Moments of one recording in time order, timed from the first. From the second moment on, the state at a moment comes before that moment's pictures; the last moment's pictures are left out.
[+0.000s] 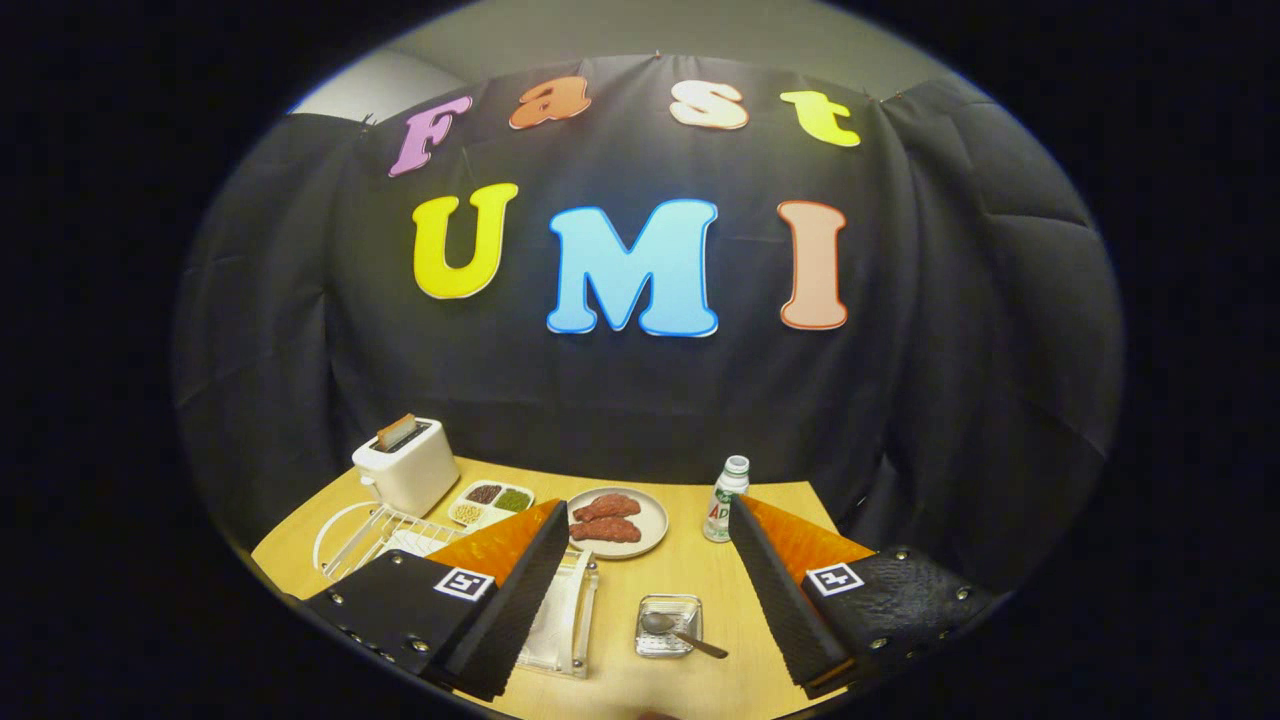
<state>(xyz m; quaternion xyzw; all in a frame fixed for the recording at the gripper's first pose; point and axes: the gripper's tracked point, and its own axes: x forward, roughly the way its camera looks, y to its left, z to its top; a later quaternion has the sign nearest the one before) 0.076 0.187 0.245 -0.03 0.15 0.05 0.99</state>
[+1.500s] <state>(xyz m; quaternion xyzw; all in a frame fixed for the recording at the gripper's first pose) 0.125 0.288 0.086 -0.09 0.41 -0.13 0.90</state>
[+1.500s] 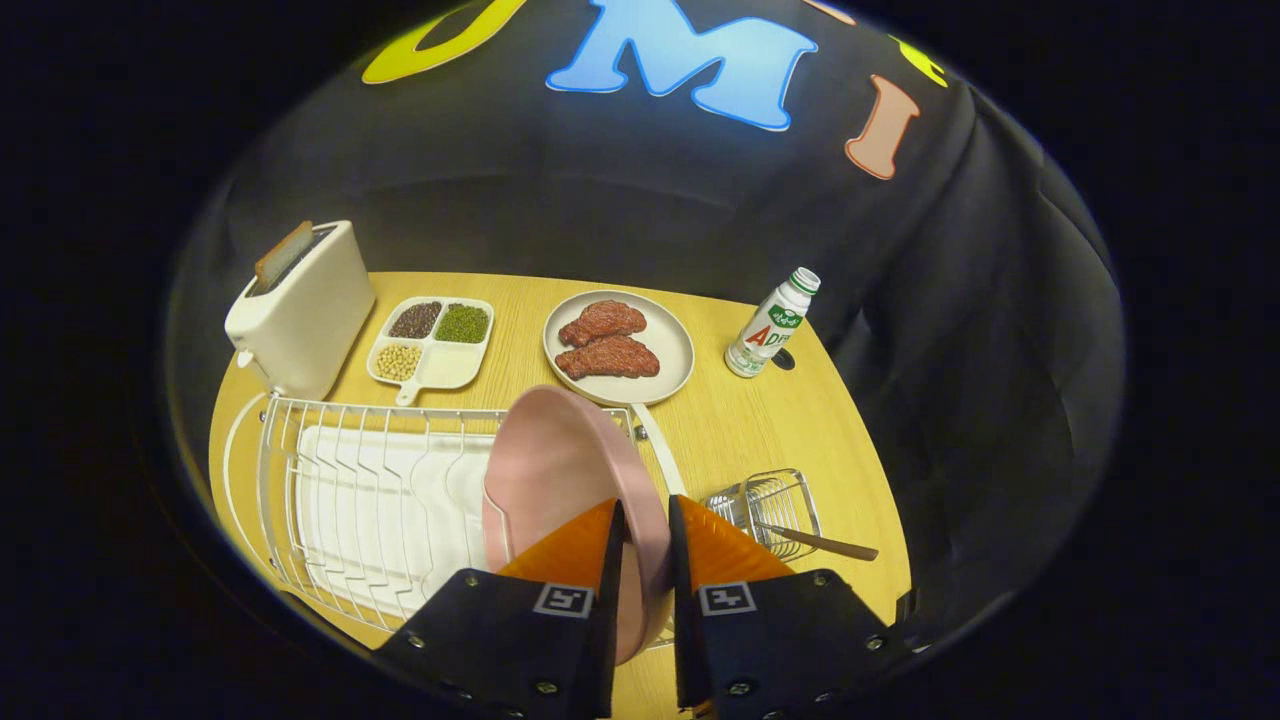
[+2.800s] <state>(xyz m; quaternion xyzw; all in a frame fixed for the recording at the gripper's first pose) 0.111 0.269 0.194 -0.09 0.35 -0.10 0.93</state>
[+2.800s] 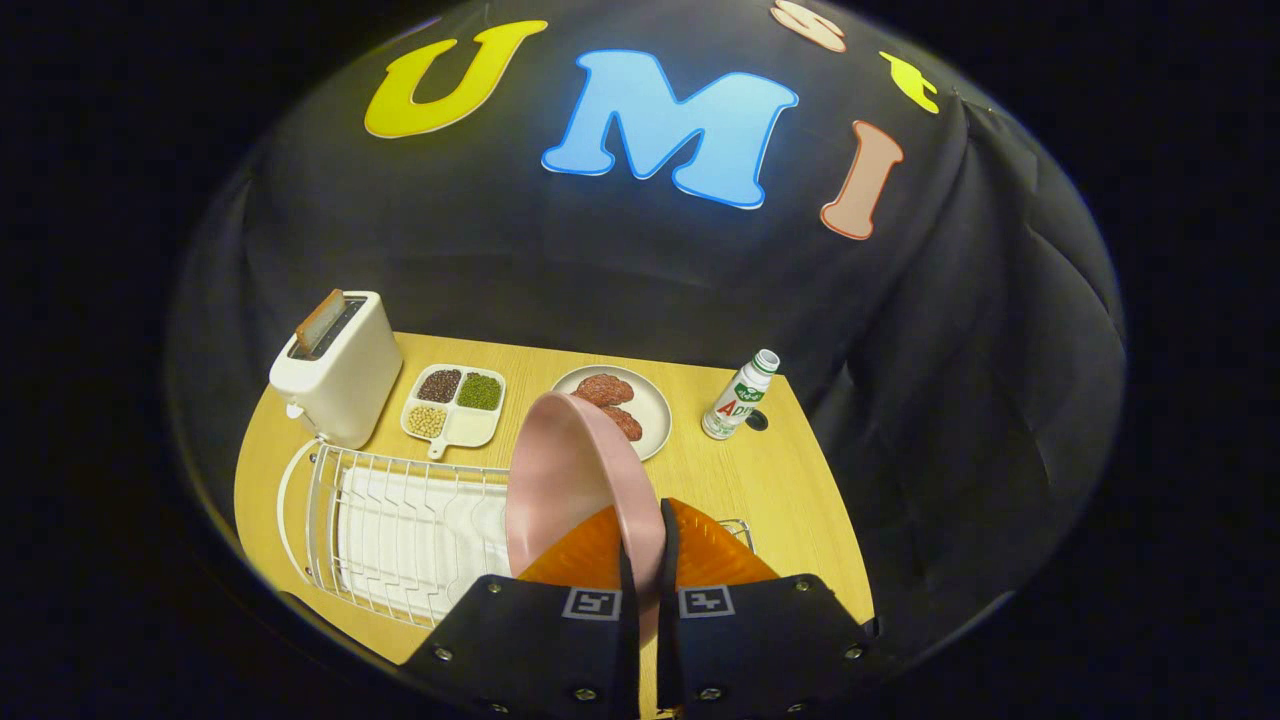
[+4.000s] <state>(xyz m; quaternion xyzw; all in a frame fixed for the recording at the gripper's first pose) -0.075 0.184 0.091 0.04 0.44 0.07 0.90</state>
